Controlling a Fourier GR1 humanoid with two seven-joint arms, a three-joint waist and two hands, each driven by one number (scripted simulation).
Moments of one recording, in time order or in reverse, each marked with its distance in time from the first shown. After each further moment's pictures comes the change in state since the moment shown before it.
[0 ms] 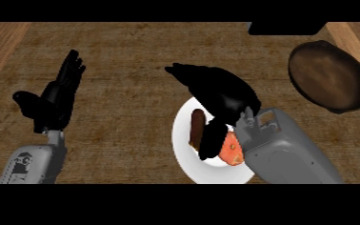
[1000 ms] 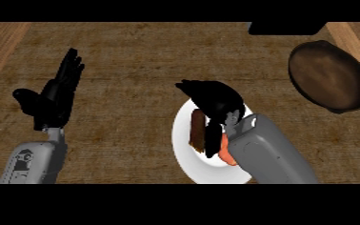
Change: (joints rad) left arm -0.020 -0.027 0.046 0.025 -0.033 -0.032 -0.009; right arm 0.123 0.079 -0.009 0.188 0.243 0.102 -0.168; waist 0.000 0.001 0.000
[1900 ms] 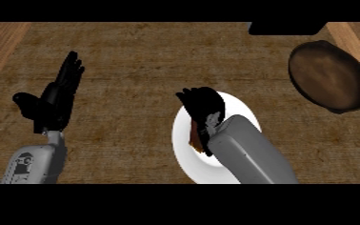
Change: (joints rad) left arm 0.021 -0.019 0.018 -0.009 -0.017 -0.029 -0.009; right arm -0.020 0.081 0.048 0.198 0.245 0.075 -0.039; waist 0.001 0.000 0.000
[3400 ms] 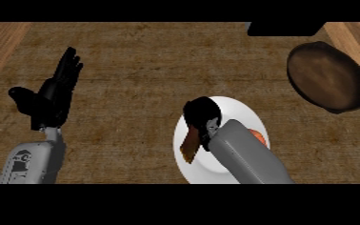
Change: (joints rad) left arm -0.024 -0.013 0.030 -0.018 -0.023 -0.019 0.041; right arm 0.010 -0.001 0.073 0.229 0.152 -0.094 -0.252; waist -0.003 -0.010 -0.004
